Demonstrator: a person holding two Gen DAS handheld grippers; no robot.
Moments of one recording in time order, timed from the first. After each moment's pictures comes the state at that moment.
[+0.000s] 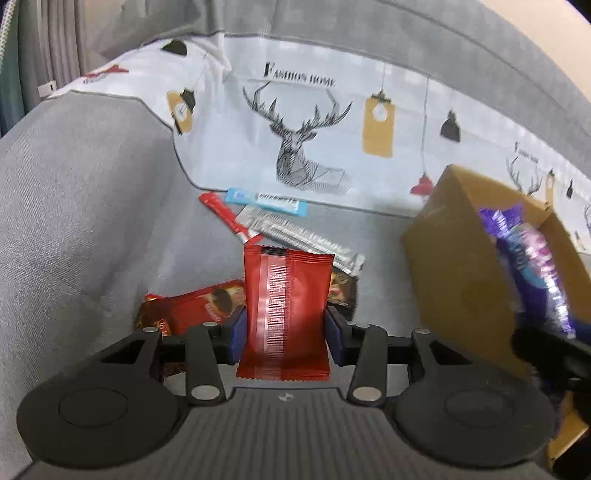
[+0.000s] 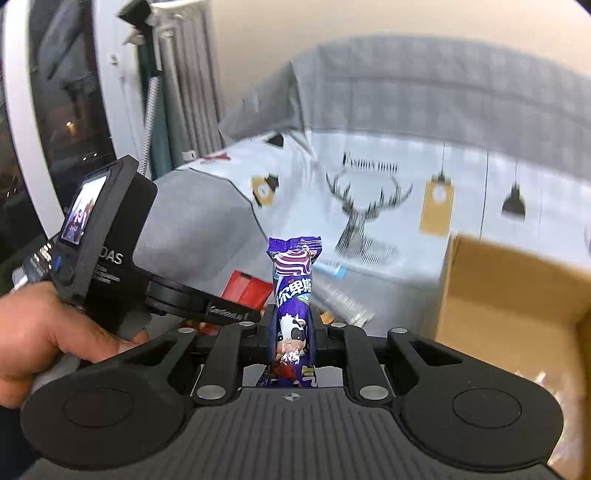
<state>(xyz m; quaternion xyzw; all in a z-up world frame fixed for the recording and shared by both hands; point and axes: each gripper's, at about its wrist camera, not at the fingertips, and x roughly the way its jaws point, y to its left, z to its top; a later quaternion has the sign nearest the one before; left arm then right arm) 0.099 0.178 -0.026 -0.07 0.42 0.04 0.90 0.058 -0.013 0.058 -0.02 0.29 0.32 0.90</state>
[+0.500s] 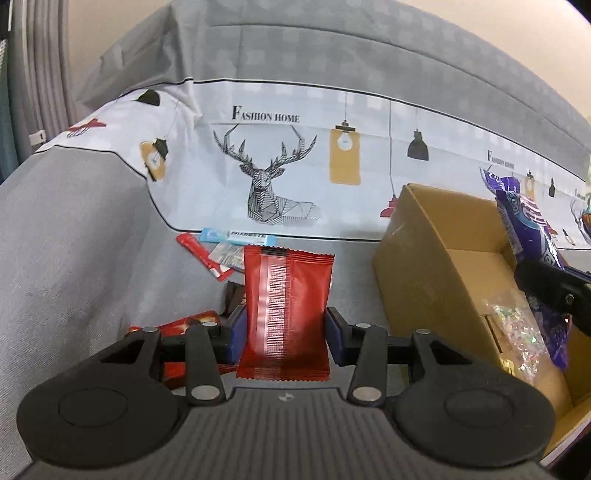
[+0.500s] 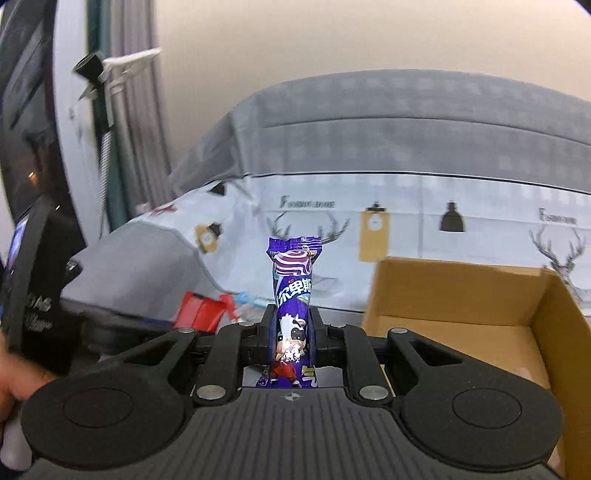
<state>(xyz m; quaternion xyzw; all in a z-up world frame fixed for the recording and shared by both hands) 0.088 0.140 -0.010 -0.04 0.37 0.03 0.93 0.057 -0.061 0.061 0.04 0.25 0.23 0.94</state>
